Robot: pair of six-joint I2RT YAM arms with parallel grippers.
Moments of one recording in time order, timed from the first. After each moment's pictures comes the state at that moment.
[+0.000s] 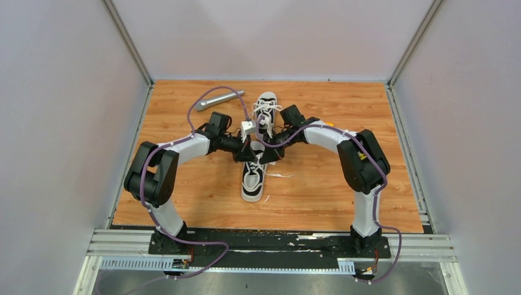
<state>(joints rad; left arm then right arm) -0.39 1.73 0.99 -0.16 0.95 0.38 0.54 1.99 1.34 -0.39 -0.94 -0.39</state>
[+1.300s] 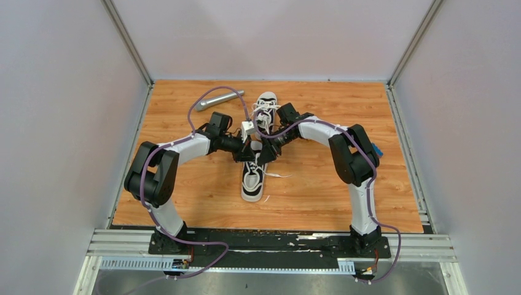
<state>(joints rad) -0.39 1.73 0.99 -0.17 0.91 0.38 0.53 2.12 1.50 -0.54 -1.10 -0.37</state>
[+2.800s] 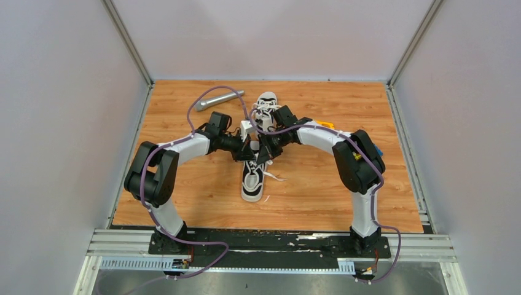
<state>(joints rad) -0.40 1.73 0.99 -0.16 0.88 0.34 0.58 2.02 1.41 -0.42 -0.70 0.15</state>
